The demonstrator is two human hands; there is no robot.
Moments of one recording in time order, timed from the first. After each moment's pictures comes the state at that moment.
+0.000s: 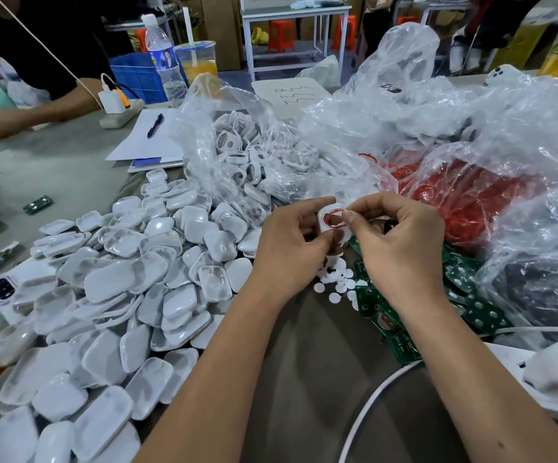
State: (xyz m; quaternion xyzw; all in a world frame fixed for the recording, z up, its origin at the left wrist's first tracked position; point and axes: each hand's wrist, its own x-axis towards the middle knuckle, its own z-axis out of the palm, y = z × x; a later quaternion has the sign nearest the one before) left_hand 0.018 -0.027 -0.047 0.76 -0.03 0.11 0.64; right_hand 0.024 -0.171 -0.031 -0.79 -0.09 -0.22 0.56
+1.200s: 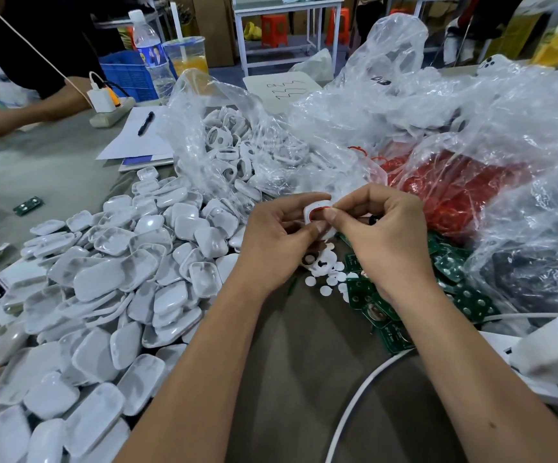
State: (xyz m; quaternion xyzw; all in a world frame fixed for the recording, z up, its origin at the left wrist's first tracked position) left_hand 0.010 -0.022 -0.040 0.72 -0.05 0.10 0.68; right_hand 0.030 -0.173 -0.035 -0.77 -0.08 -0.15 0.61
